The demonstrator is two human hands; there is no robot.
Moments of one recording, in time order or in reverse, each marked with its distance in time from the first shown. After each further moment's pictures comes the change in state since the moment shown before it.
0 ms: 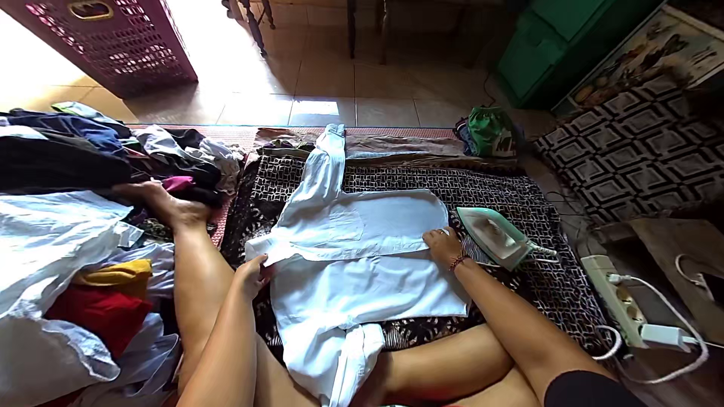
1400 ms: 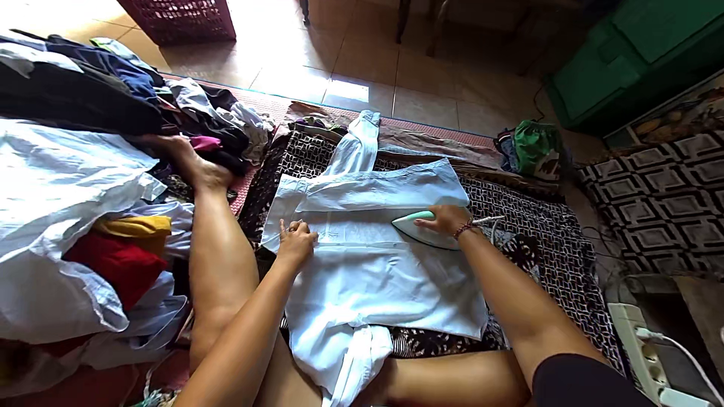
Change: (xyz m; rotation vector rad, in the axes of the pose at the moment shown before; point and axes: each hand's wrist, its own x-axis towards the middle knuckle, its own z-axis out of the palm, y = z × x) left_hand -0.022 0.005 0.046 1.307 -0.165 0.803; right_hand 0.081 -0.052 -0.100 -0.012 -0.156 0.007
